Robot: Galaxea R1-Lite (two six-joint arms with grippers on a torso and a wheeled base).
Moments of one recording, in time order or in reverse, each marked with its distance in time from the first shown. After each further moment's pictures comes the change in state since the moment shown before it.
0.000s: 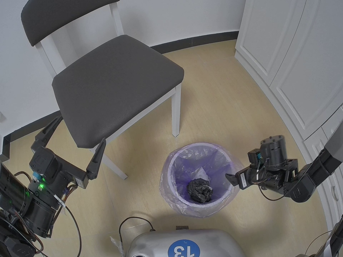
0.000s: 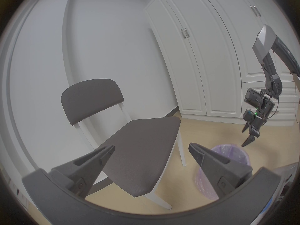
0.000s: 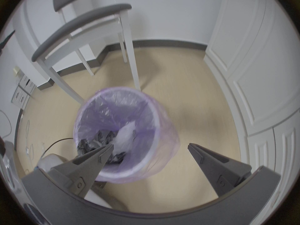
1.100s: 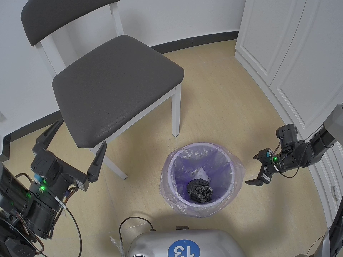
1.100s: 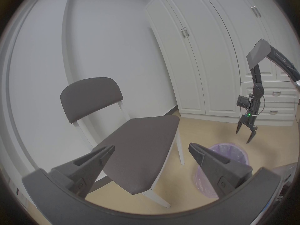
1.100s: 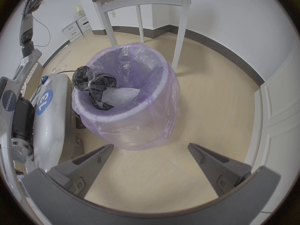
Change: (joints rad) left arm 0.002 0.011 0.015 0.000 -0.004 -0.017; right arm -0.335 0.163 -0.345 0.543 0.483 -0.847
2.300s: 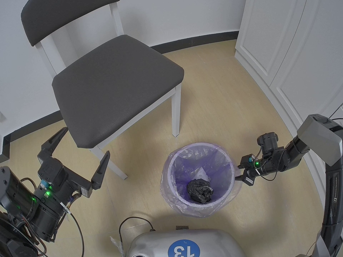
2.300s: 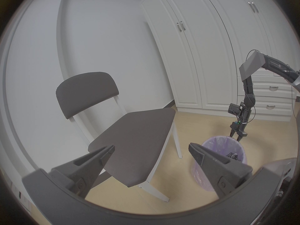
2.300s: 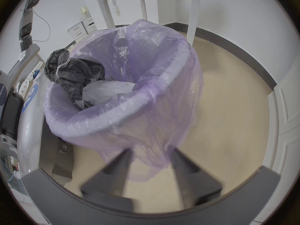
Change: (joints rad) left arm -0.002 0.025 0.032 0.000 0.000 -0.003; right arm 0.046 0.271 -0.203 -0.068 0.041 0.013
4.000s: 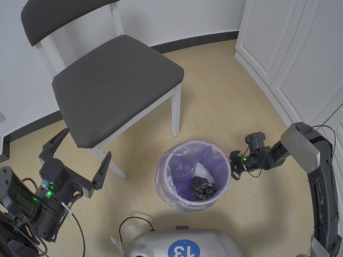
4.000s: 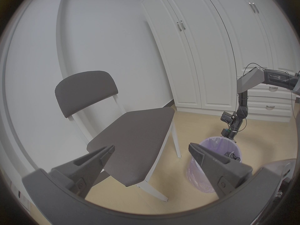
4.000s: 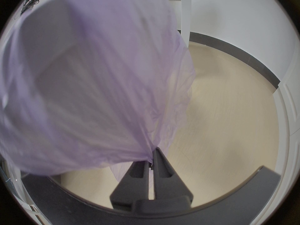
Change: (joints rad) left arm -0.002 0.006 -0.003 0.000 0.000 -0.009; right arm 0.020 0.220 -0.311 0.011 0.095 0.092
